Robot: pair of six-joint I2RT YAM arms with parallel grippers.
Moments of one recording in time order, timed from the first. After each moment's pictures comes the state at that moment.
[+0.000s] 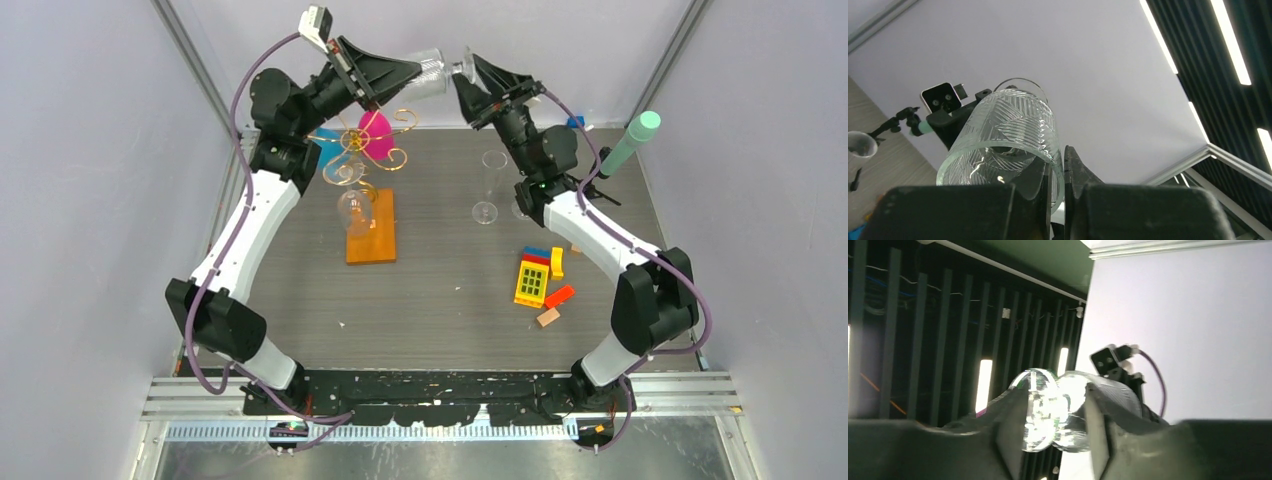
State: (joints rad) left arm -0.33 1.57 1.70 0.42 0.71 -1.45; right arm 0.44 1.60 1.30 0.94 -0.17 2.09
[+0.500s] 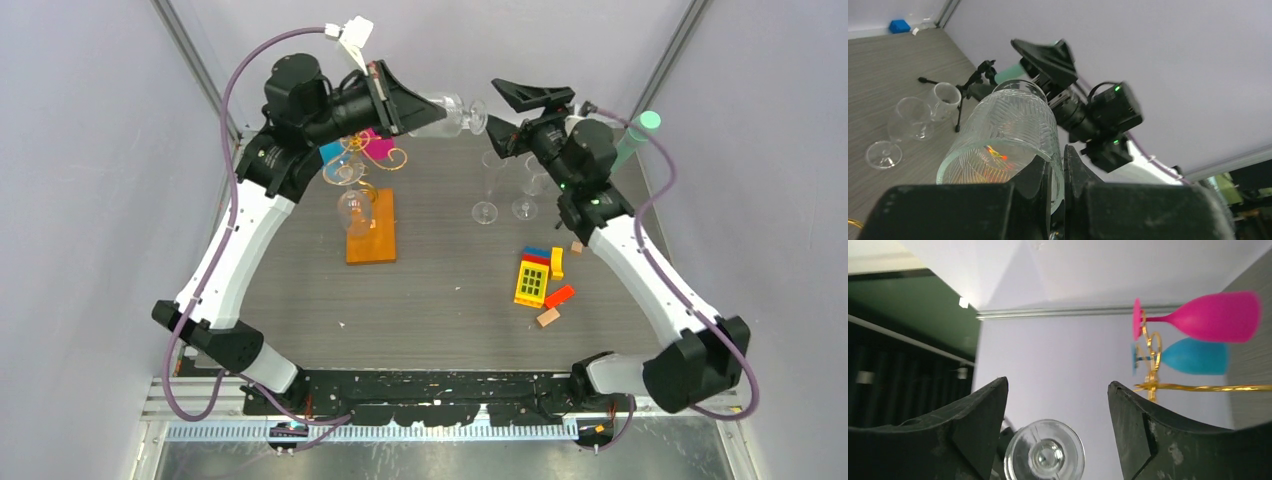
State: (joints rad) left arm -0.46 1.52 1.91 -0.29 0.64 -0.85; right arm 0.35 1.33 1.18 0.33 -0.14 1.80
